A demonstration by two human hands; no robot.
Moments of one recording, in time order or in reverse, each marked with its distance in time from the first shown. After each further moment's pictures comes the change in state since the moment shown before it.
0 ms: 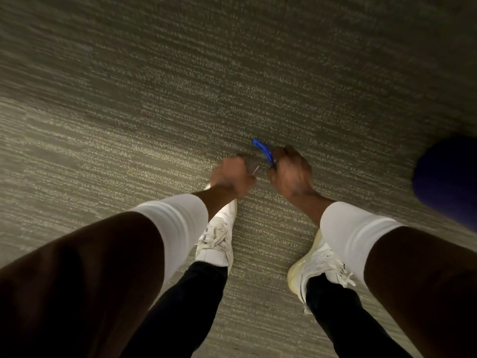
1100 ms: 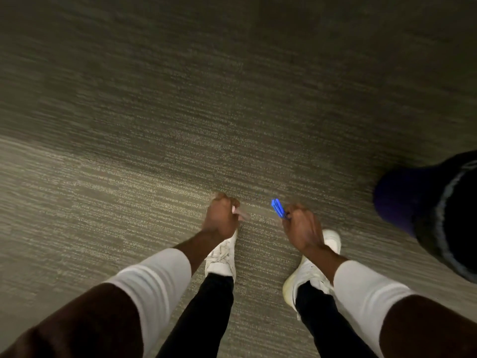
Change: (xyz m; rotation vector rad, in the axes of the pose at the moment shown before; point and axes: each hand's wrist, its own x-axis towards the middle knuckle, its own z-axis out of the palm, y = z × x) left_hand -0.121 0.017 -0.091 -0.124 0.094 0.139; right_hand -0.117 0.001 -0.095 0.140 -0.028 0.157
